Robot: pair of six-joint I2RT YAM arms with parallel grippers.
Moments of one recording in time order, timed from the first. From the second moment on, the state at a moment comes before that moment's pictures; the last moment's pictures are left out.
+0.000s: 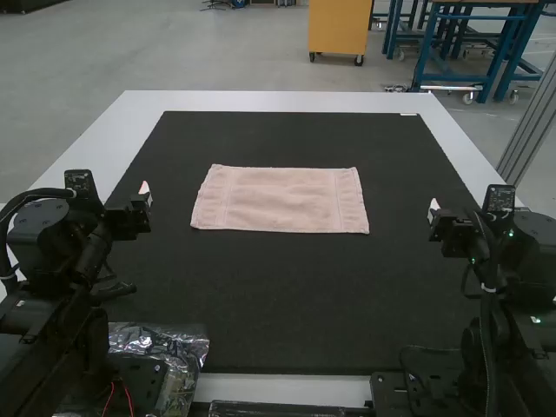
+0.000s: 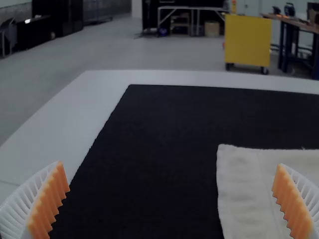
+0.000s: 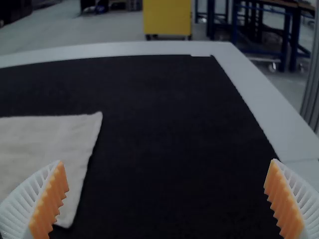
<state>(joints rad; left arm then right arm) -0.04 0.01 0.01 0.01 -0.16 -0.01 -0.04 0.01 0.01 -0.09 -0.04 -0.02</state>
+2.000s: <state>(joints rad) -0.07 0.52 0.54 0.30 -0.18 0.37 -0.04 0.55 0.58 0.26 -0.05 -0.19</state>
